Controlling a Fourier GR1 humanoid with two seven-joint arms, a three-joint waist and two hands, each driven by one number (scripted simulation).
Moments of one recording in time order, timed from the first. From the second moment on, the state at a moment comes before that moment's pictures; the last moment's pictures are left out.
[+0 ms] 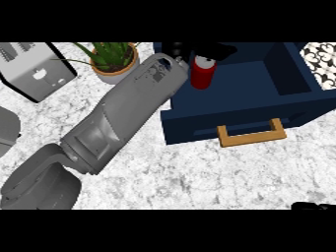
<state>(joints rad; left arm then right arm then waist) -1.43 0.00 -0.62 -0.35 0.54 0.75 -0.05 0.11 -0.05 -0.23 -2.15 -0.07 0.20 0.15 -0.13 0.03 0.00</state>
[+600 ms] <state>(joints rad) -1.42 0.00 -0.61 -0.40 0.64 0.79 -0.08 0.10 -0.14 -0.21 -2.22 0.14 0.21 0.07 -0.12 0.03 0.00</state>
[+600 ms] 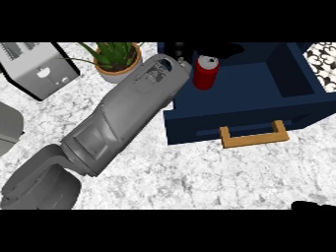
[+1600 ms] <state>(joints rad) -1.45 0.00 -0.60 -0.46 0.69 0.84 -0.09 -0.06 -0.25 0.08 -1.96 0.85 0.08 0.00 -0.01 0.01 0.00</state>
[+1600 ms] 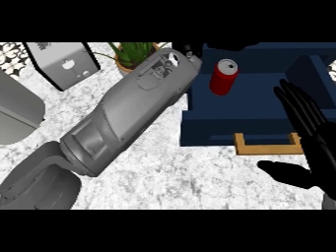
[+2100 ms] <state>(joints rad) -1.37 0.10 -0.61 -0.60 0.63 0.84 0.01 -0.15 -0.18 0.10 -1.61 1.05 -0.15 -0.04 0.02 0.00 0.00</state>
